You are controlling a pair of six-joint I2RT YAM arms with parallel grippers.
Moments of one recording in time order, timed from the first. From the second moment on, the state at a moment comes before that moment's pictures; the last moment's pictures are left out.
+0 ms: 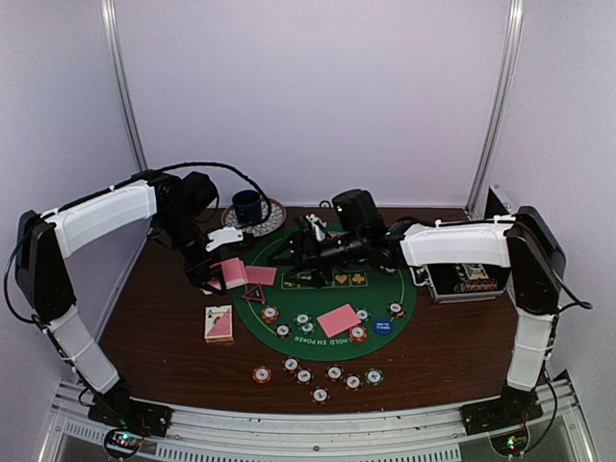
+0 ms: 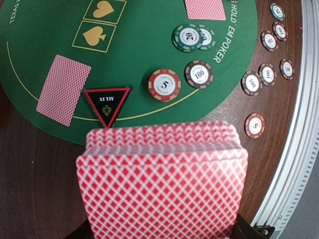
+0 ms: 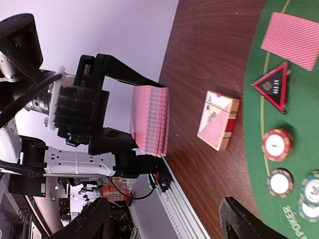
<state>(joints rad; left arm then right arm) -0.49 1.68 1.47 -1.18 0.32 0.73 0.79 1.88 1.37 0.02 -0.72 0.98</state>
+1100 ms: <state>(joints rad) -0.49 1.68 1.48 -1.17 0.34 0.69 0.90 2.22 1.65 0.26 -0.78 1.21</state>
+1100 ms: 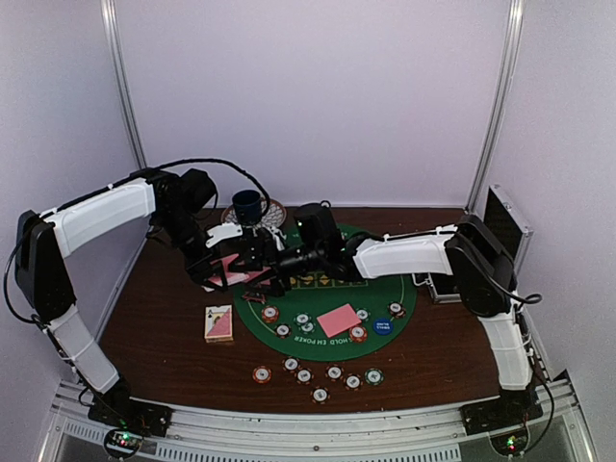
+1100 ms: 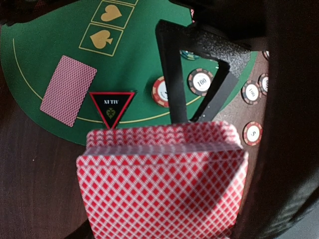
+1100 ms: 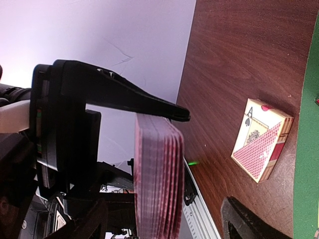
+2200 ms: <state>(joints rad) -0.49 1.68 1.50 -1.18 0.35 0.69 0.87 2.32 1.72 0.34 -0.78 1.27</state>
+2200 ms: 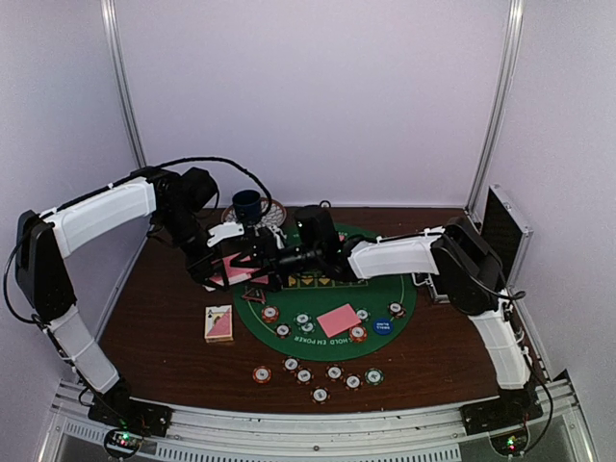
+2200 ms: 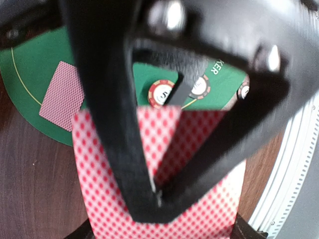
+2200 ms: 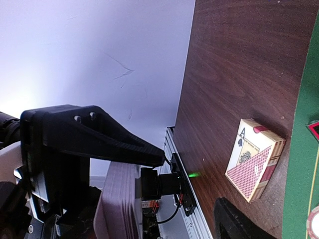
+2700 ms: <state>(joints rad) -0.49 1.68 1.50 -1.19 0.34 0.70 0.85 2.22 1.64 0.28 -0.79 1.21</state>
